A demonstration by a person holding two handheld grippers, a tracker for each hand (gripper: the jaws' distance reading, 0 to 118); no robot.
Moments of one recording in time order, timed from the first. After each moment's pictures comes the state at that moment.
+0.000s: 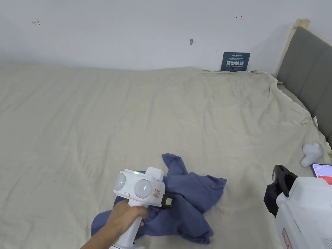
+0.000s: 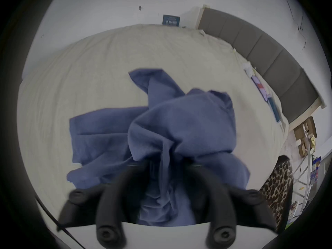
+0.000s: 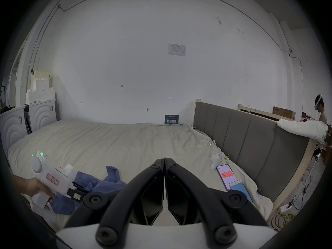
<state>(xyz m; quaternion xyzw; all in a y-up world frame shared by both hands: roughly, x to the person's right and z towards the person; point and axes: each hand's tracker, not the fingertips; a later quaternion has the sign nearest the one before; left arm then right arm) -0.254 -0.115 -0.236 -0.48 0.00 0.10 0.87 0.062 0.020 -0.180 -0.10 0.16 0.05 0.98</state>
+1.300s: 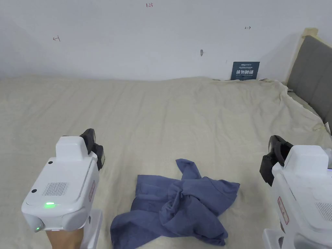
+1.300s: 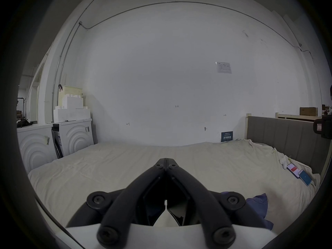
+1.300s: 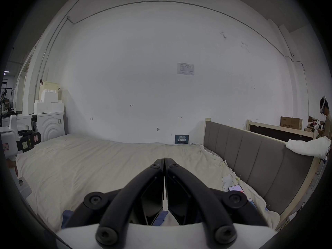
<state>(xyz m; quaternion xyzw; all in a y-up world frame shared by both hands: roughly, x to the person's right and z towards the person) -0.328 0.029 -0.063 -0.02 0.28 -0.02 0.96 0.033 0.055 -0.178 -0.03 0.19 0.04 0.98</state>
